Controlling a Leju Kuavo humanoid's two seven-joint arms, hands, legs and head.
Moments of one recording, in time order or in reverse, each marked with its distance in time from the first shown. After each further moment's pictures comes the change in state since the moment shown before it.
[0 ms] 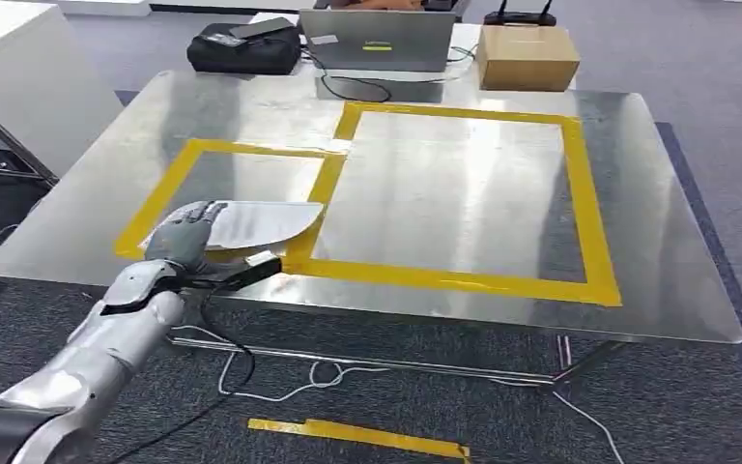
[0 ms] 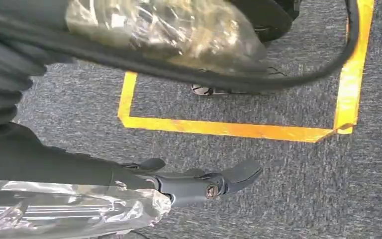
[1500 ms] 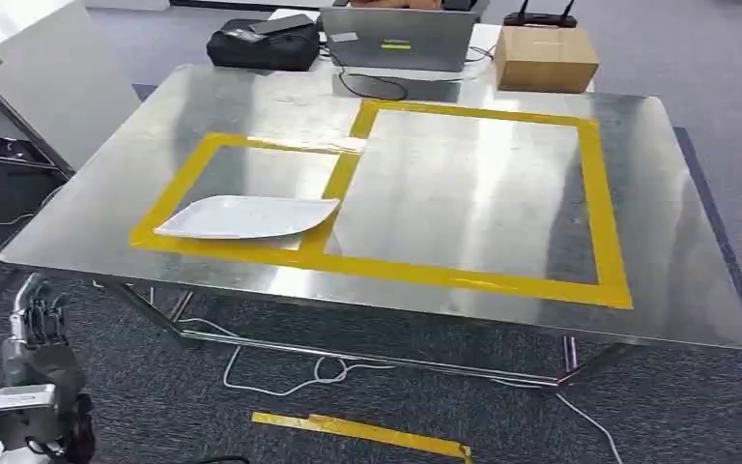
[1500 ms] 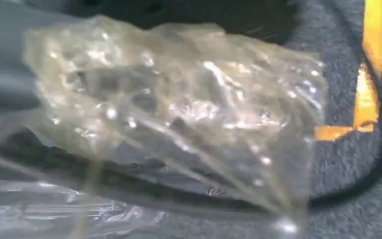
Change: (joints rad) left arm 0.826 -0.189 0.342 -0.958 1.127 -0.360 -0.608; right arm 0.033 0.027 -0.003 0.008 -0.042 -0.029 -0.032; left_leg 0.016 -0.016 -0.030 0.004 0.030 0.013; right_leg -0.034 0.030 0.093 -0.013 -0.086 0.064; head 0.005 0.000
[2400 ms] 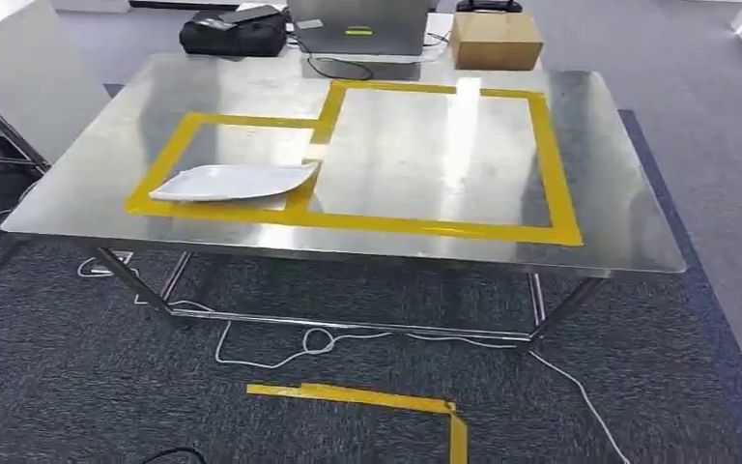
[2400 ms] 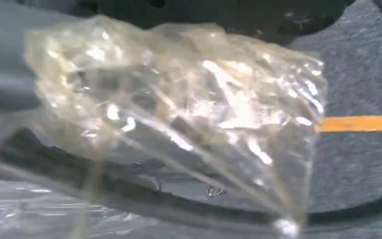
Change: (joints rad) left arm -0.096 -0.134 0.630 0.370 -0.024 -0.076 -0.009; right arm -0.008 0.024 0.004 0.004 -0.016 -0.058 0.020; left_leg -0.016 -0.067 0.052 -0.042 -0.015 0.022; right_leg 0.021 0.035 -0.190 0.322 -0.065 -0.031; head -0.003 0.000
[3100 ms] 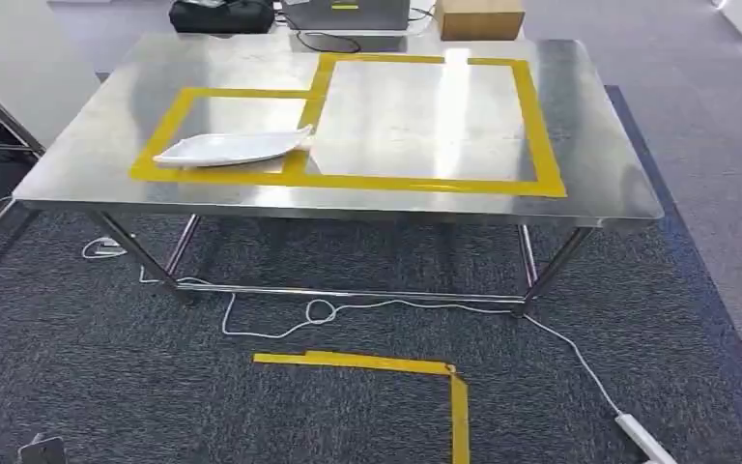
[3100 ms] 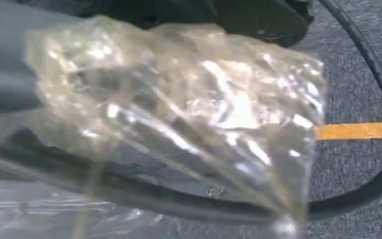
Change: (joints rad) left arm -0.134 0.095 0.217 0.583 -0.308 0.031 -0.001; right arm -0.002 0.002 0.006 0.001 -0.024 0.046 0.004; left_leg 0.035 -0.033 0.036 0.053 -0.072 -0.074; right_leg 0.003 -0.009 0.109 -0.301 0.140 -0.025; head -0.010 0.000
